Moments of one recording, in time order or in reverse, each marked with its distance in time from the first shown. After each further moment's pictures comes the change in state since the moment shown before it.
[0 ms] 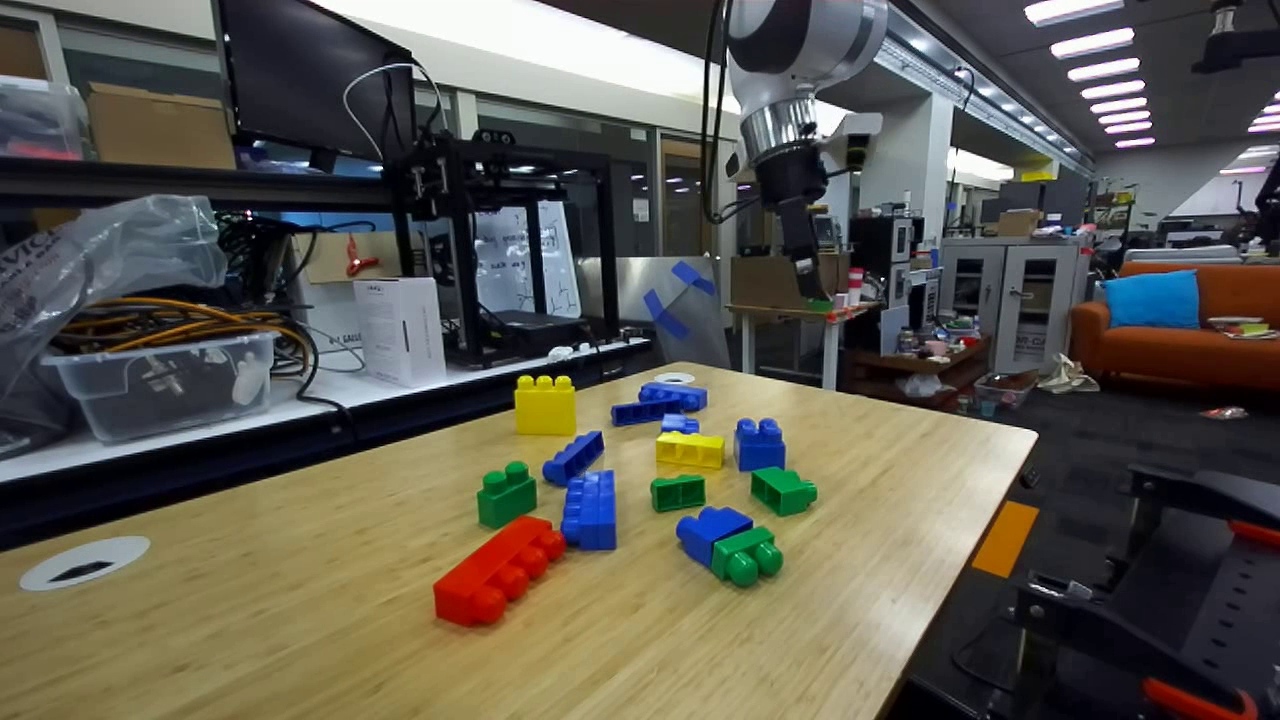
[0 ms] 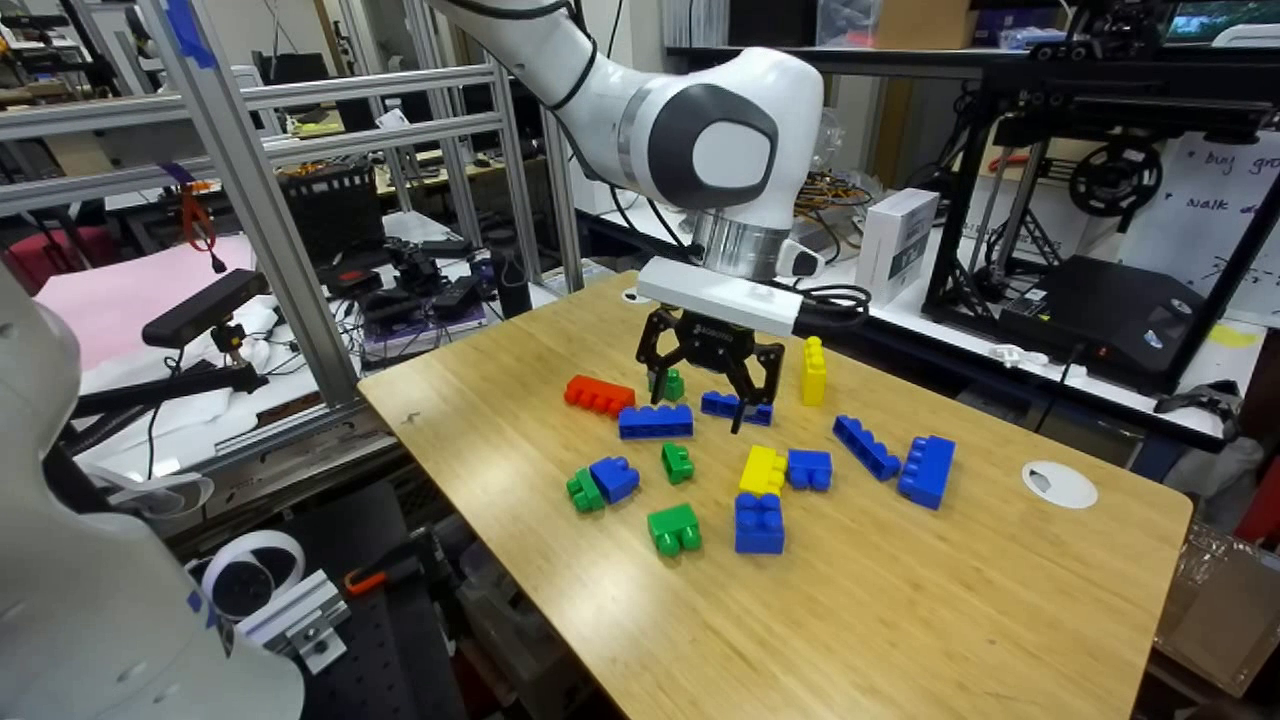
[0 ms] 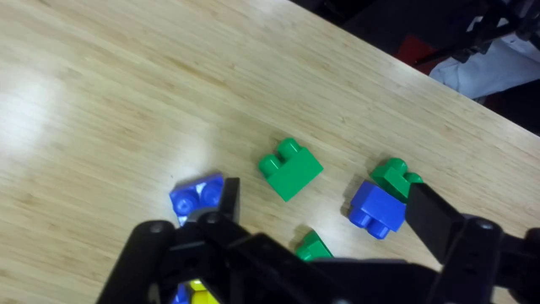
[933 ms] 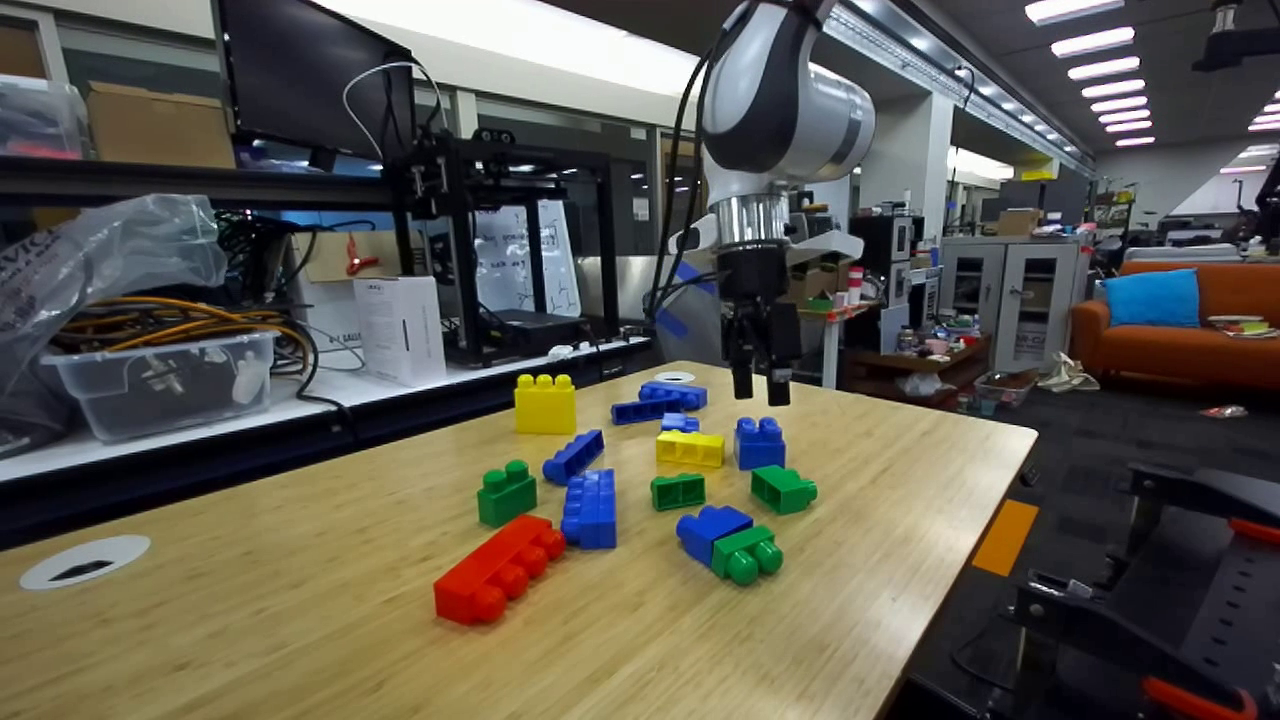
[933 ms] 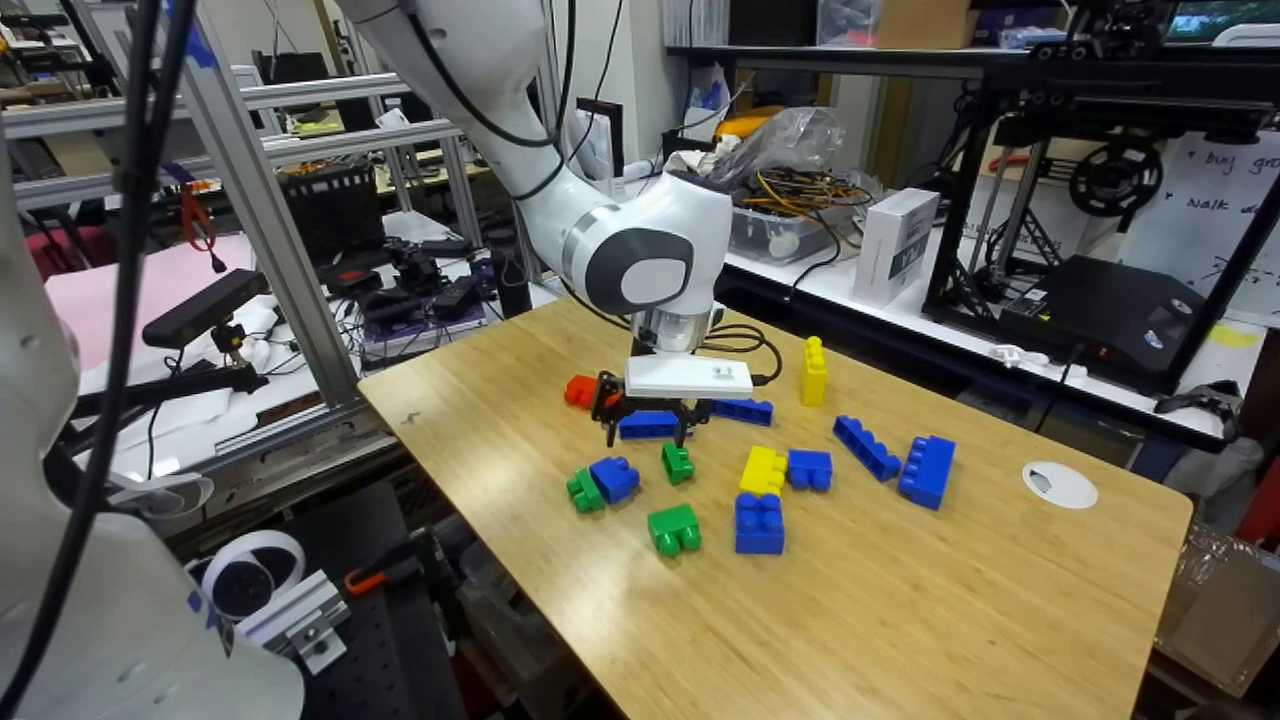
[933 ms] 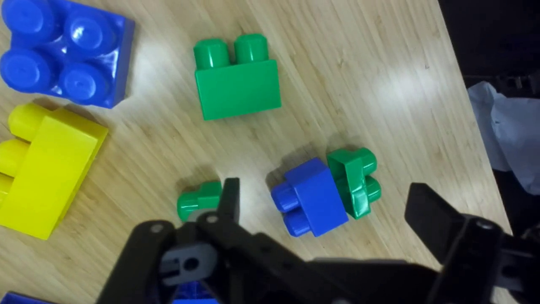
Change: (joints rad) arm 0.004 0.148 0.145 -0.139 0.091 0.372 -0.490
